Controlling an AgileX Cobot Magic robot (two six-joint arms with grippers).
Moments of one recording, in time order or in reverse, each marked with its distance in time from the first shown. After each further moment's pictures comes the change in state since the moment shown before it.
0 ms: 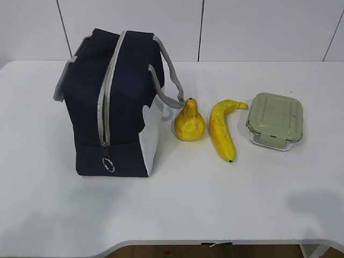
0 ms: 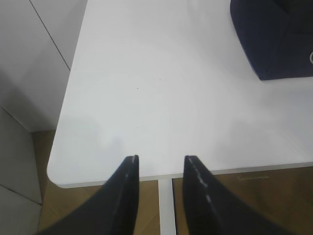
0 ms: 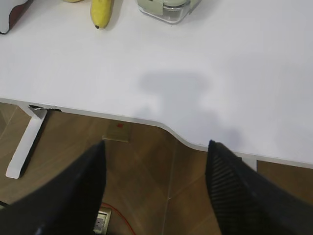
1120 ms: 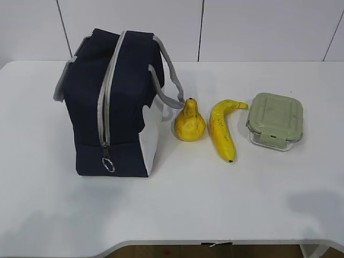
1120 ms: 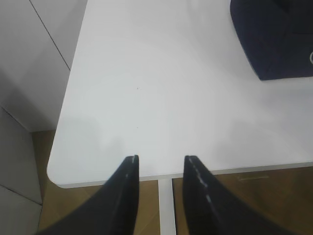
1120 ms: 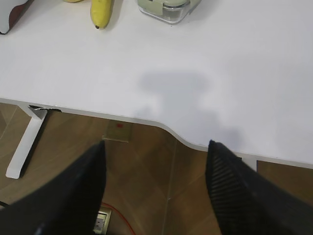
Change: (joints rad) left arm 0.000 0.000 0.000 0.000 0.000 0.000; right arm 0.000 0.000 0.000 0.000 0.000 0.000
